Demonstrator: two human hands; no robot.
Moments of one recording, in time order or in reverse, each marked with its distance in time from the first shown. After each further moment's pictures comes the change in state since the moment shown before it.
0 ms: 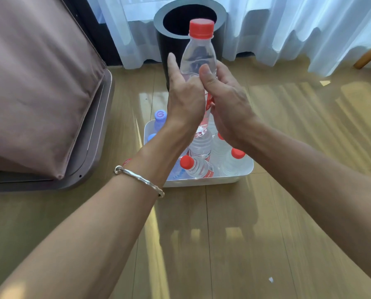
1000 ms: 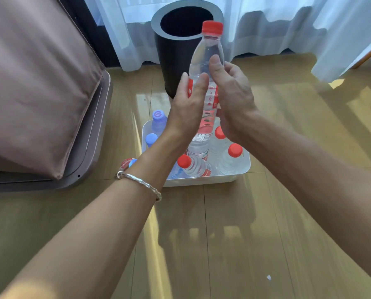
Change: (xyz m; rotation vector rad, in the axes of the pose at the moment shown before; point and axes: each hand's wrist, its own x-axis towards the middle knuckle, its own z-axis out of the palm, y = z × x) left_hand -0.012 -0.015 -0.001 0.032 -0.183 0.014; right_hand 0.006 -0.005 -0.007 -0.117 0.308 0.112
